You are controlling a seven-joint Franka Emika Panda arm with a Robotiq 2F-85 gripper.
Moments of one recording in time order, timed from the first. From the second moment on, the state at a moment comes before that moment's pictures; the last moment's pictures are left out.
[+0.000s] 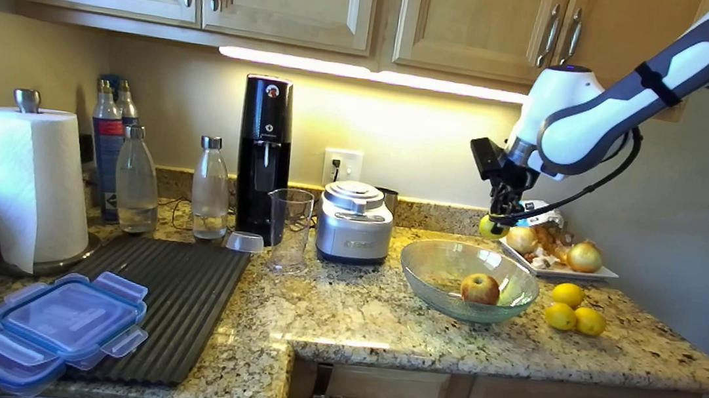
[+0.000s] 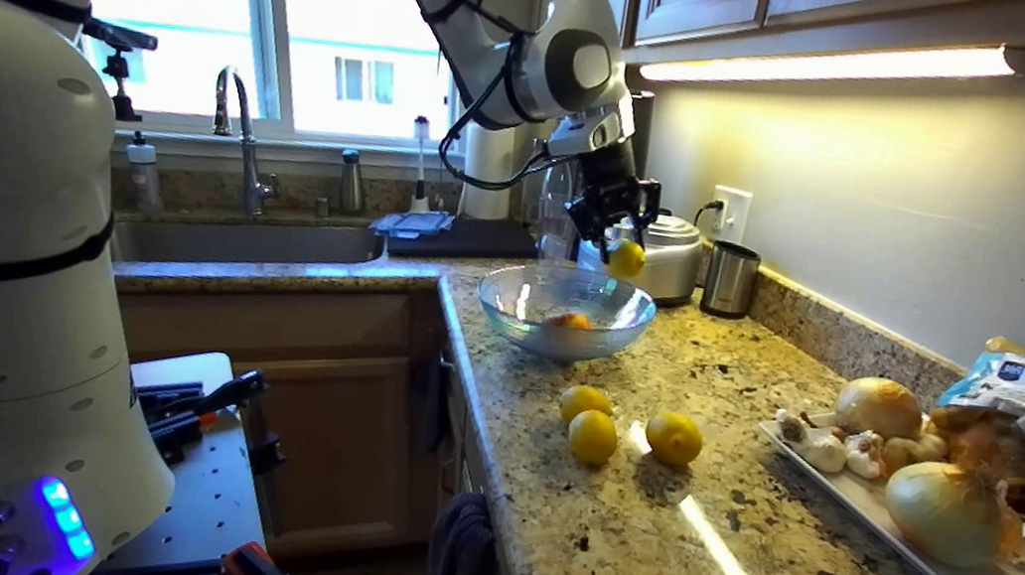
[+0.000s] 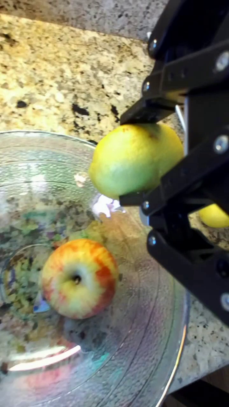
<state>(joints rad) 0.34 0.30 -0.23 -2.07 -0.23 2.67 2.33</state>
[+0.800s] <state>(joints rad) 0.35 0.26 -0.45 -2.23 -0.33 2.71 2.60</state>
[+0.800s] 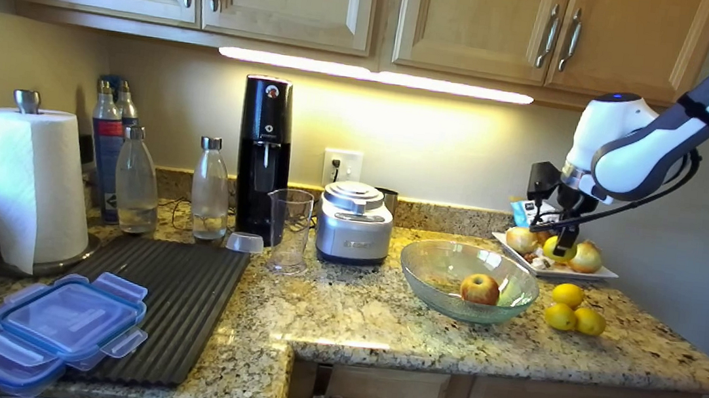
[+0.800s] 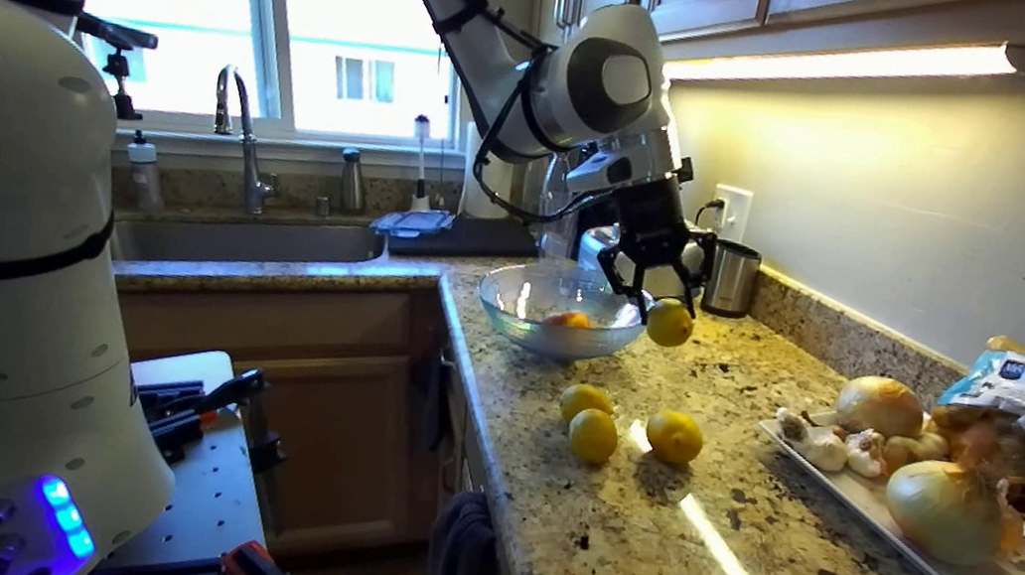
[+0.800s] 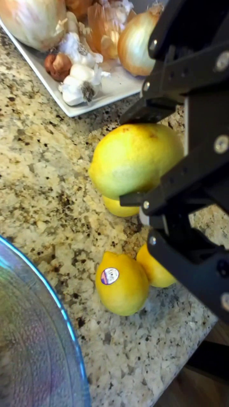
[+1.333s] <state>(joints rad) 0.35 0.36 -0.40 -2.33 -0.12 2.91 2.60</state>
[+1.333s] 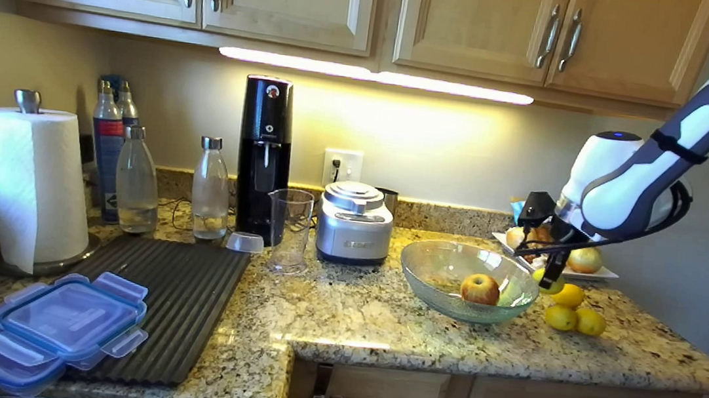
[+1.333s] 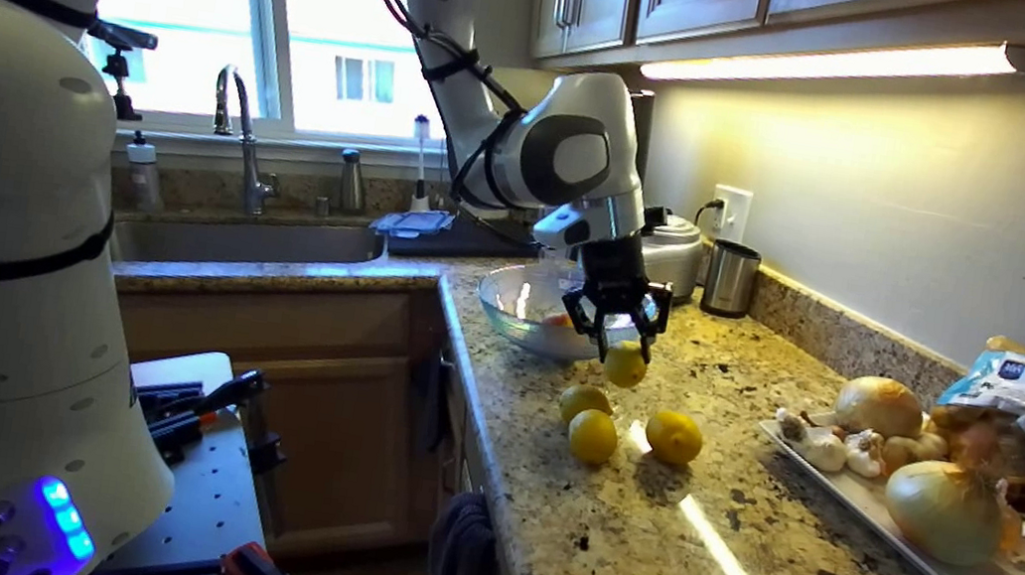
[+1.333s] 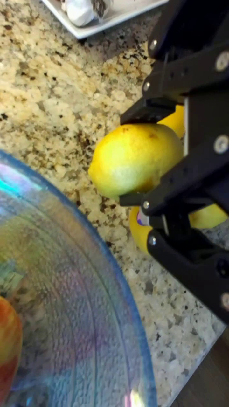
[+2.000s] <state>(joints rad) 0.34 0.42 -0.36 -2.33 -0.10 2.97 2.60</state>
